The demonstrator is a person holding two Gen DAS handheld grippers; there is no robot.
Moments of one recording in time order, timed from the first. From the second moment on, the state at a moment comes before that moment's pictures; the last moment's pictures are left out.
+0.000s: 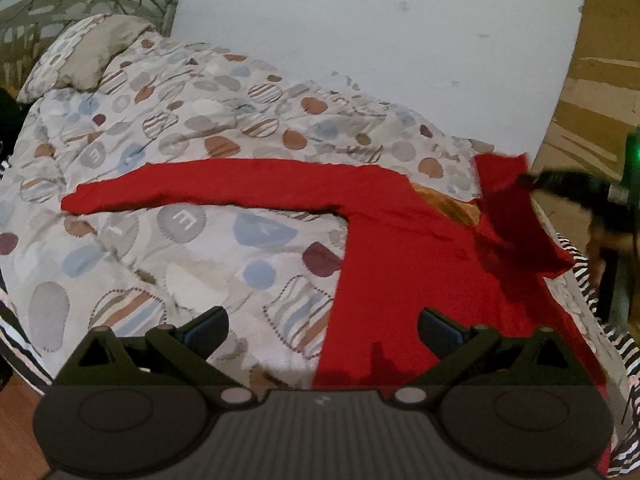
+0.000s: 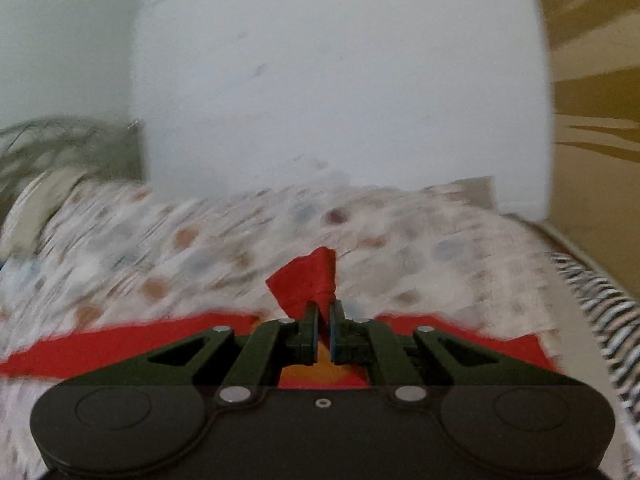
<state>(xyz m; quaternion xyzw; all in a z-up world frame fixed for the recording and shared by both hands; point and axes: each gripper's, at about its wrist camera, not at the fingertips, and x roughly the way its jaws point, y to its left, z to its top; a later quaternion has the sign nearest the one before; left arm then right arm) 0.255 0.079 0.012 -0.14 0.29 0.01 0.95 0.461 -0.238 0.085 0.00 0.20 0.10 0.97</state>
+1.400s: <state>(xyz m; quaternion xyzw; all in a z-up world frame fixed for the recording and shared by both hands) 0.392 -0.018 -0.069 -0.06 0.27 -0.06 0.96 0.403 -0.333 -0.011 -0.16 0.24 -0.01 0.96</state>
